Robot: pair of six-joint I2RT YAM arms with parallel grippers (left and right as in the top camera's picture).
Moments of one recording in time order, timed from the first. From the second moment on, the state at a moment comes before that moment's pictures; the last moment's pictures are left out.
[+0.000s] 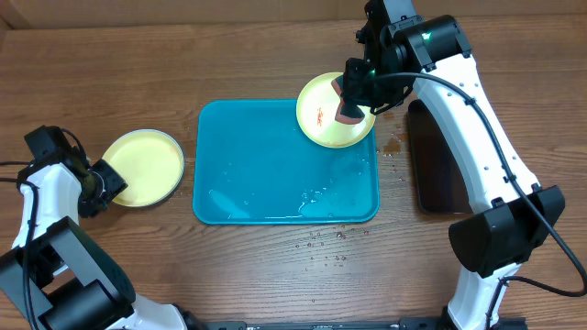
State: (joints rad) left arm 0.58 1.74 1.13 -0.73 0.05 -0.21; right arm 0.35 2.00 2.12 -1.33 -0.25 0.40
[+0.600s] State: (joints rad) left arm 0.12 1.74 1.40 -0.79 0.36 -0.09; right arm 0.26 2.00 2.12 -1.35 -0.25 0.39
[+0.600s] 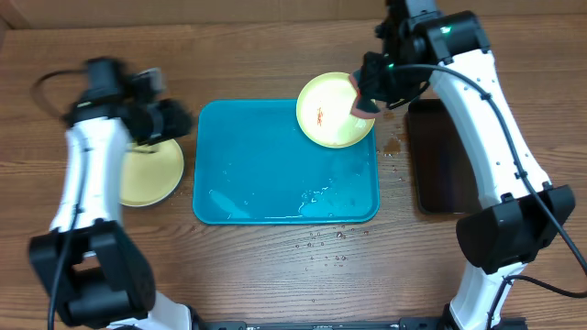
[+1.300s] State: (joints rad) left arm -0.34 2.26 1.83 -0.70 0.25 -0.26; right arm 0.19 2.00 2.12 -1.37 -0.25 0.36
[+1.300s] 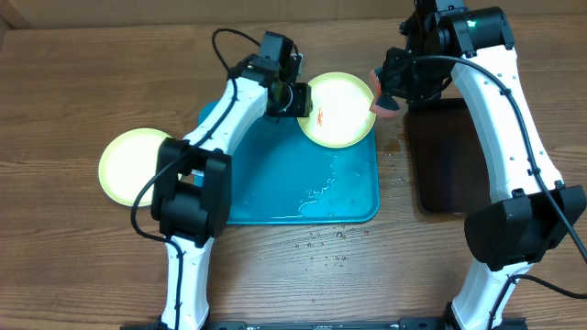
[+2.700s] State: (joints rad) left arm -0.16 2.31 1.80 -1.16 0.34 -0.16; right arm 0.51 2.02 1.71 -0.86 -0.36 0.57
